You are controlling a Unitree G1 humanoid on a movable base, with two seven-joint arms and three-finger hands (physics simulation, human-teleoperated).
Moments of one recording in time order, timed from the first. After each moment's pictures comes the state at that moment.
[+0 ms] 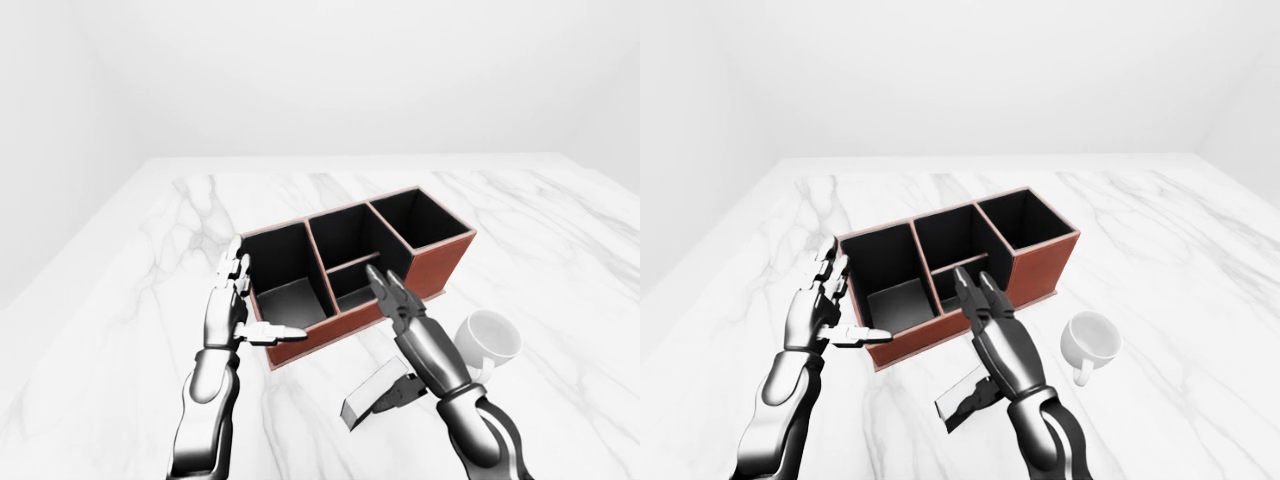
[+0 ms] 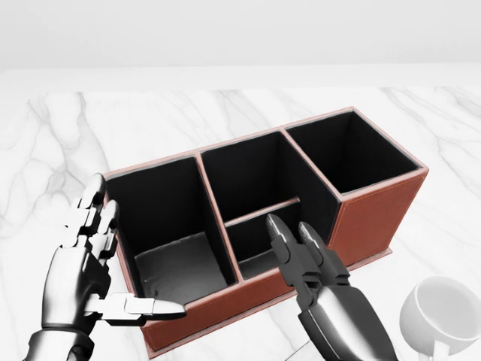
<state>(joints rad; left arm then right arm) 0.07 0.01 0.02 -0.26 -0.03 0.09 -0.08 0.34 -0.09 0.19 -0.60 -0.80 -0.02 0.29</state>
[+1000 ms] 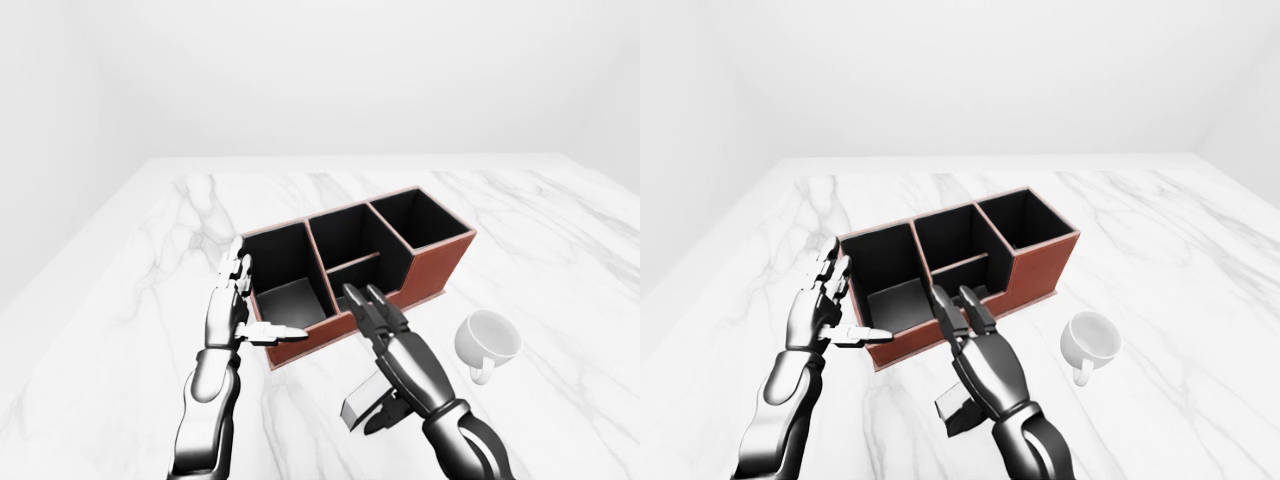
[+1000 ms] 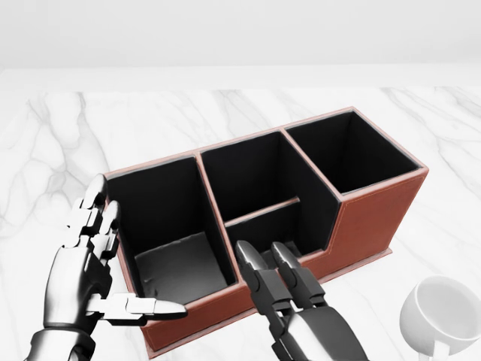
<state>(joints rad) 0.06 0.01 0.02 -0.25 -0.02 0.09 -0.08 0.40 -0.14 0.31 -0.59 -0.89 -0.06 0.24</state>
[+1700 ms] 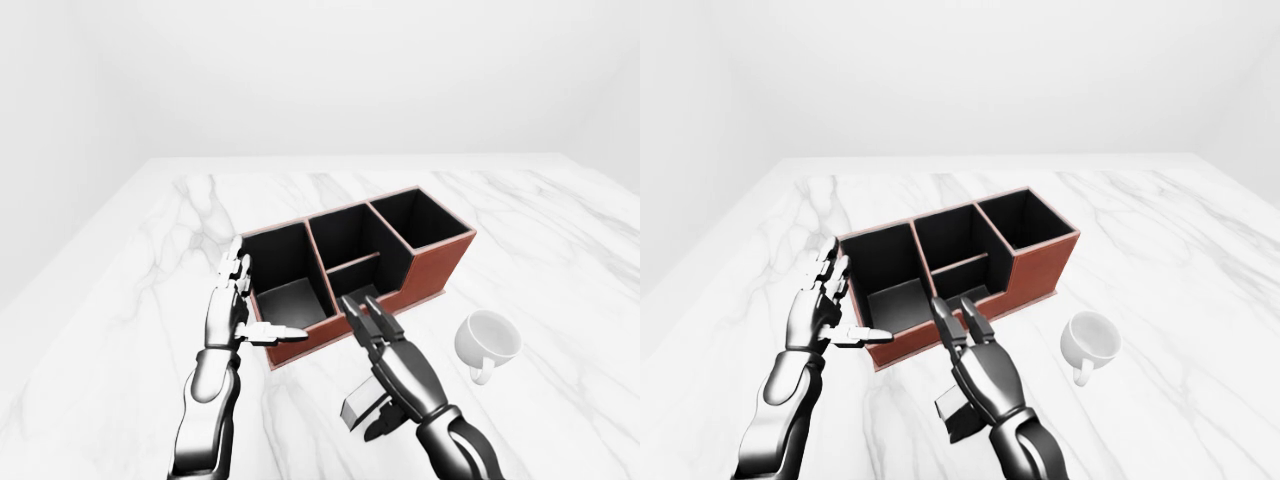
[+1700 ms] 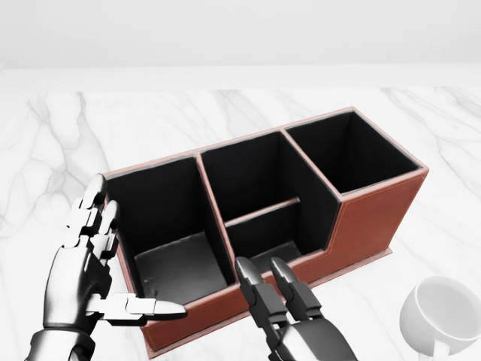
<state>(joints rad) 0.07 0.01 0.02 -0.26 -0.02 0.09 -0.08 0.41 -0.15 0.33 -0.49 -0.92 -0.09 0.17</state>
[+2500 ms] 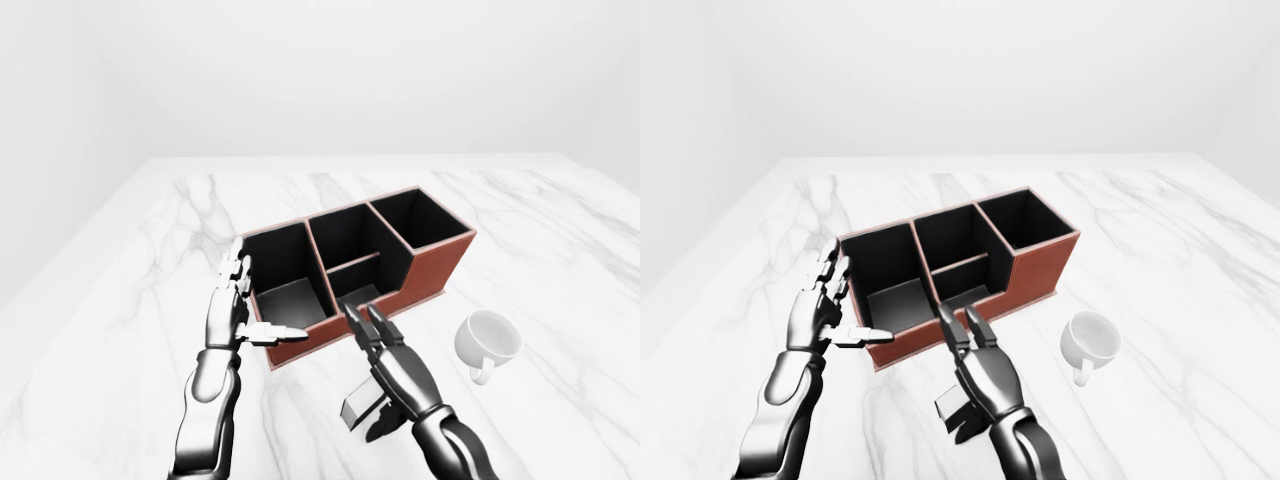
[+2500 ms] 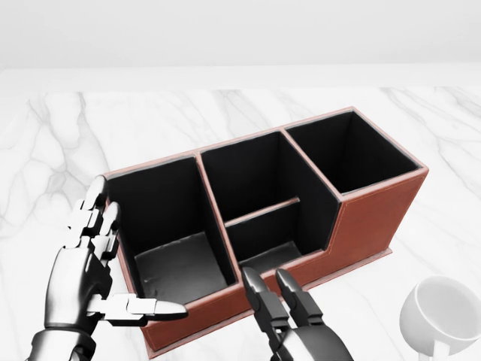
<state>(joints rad) 0.06 0.01 0.02 -0.25 -0.01 0.09 -0.07 0.39 -0.15 0.32 -0.36 -0.95 -0.09 0.13</state>
